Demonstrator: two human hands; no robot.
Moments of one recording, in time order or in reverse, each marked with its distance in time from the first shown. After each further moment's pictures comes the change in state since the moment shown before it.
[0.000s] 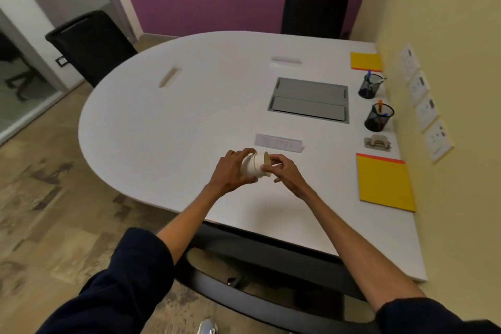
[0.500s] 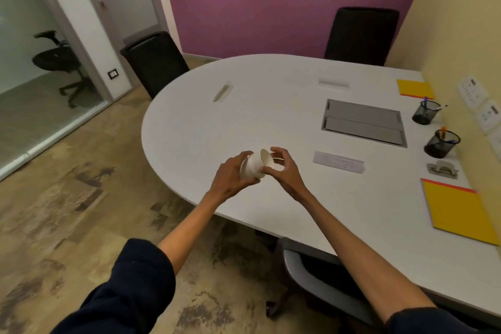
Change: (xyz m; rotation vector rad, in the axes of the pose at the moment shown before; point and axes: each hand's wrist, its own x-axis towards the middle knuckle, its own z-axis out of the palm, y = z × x) left_hand -0.084 -0.172 -0.128 -0.122 0.197 -0.092; right_hand 0.022 -0.096 0.218 0.038 0.042 -0.286
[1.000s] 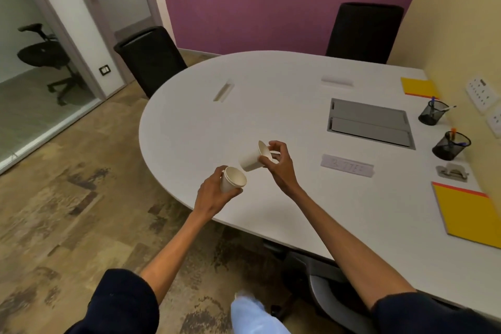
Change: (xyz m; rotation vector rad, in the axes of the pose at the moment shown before) left_hand -0.006 -0.083 -0.018 -0.074 0.071 -0.209; right_hand 0.057 -0.008 0.055 0.082 0.127 0.064
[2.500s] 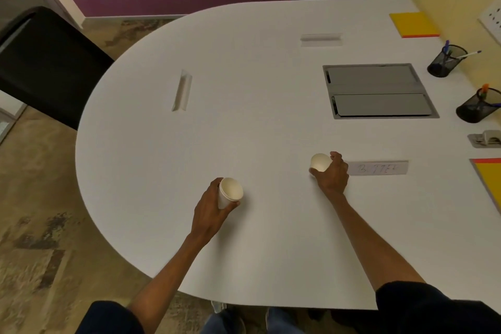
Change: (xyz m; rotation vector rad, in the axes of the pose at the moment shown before) left_hand 0.265 -0.104 0.038 -0.033 -0.330 0.044; right_hand 0.213 0.135 -0.042 -0.604 0.539 0.570
